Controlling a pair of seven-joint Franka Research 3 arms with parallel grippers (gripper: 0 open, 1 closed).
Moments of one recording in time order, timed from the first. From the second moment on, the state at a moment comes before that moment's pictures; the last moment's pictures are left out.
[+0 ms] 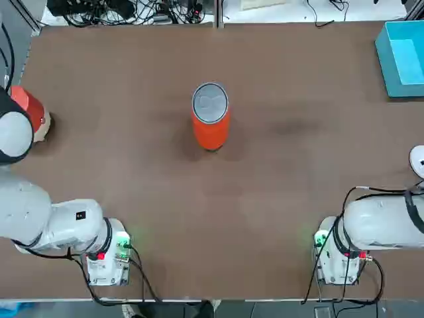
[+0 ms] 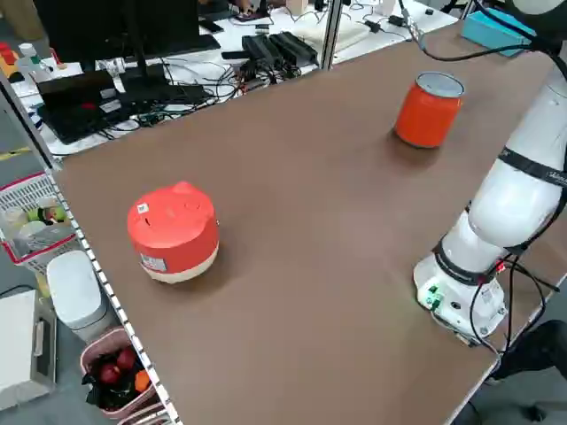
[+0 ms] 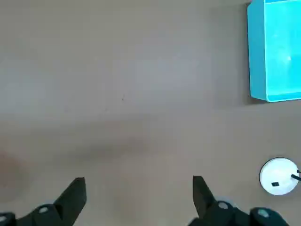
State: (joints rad) left arm 0.16 0.07 -0.28 -1.49 0.03 1.54 -0.10; right arm -0.06 0.01 -0.04 -1.50 -0.02 1.53 -0.01
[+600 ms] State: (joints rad) left arm 0.15 0.07 -0.36 -1.51 0.03 1.52 -0.26; right arm -0.05 0.01 -0.04 -1.50 0.03 1.52 0.05
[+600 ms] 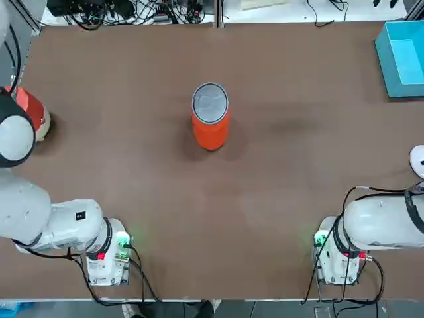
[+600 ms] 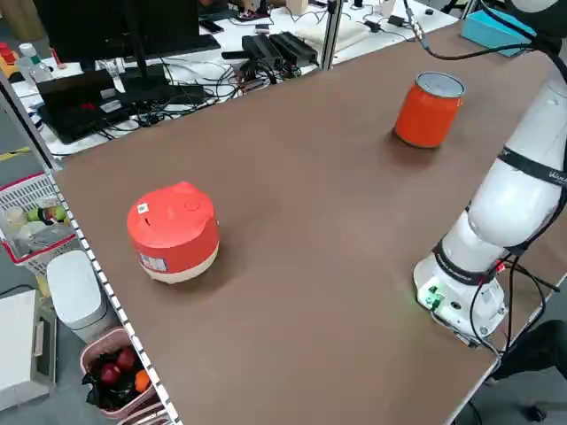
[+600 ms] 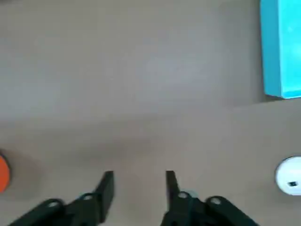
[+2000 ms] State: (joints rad) left arm -0.06 0.16 -0.64 -1.78 -0.01 1.90 -1.85; right arm 0.75 0.20 -0.03 -1.66 0.13 1.95 1.13
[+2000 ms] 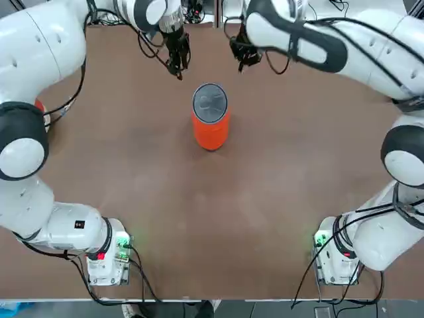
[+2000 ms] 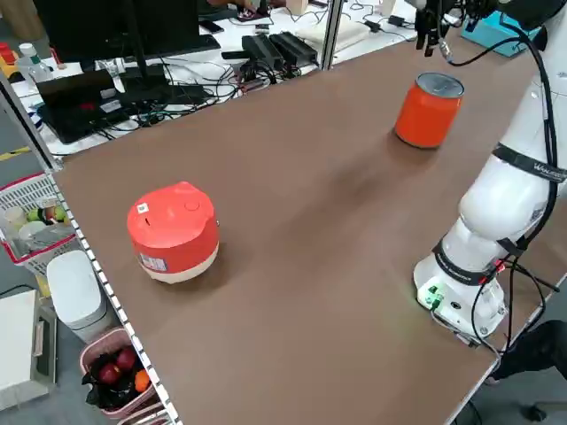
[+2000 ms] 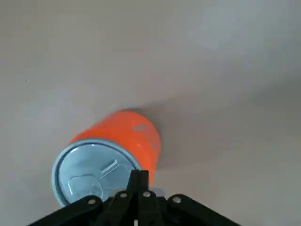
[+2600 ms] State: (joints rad) left arm -0.06 0.22 -0.65 -1.90 -0.05 2.11 -1.95; right arm 0.83 0.32 -0.03 -1.66 0.13 2.06 1.18
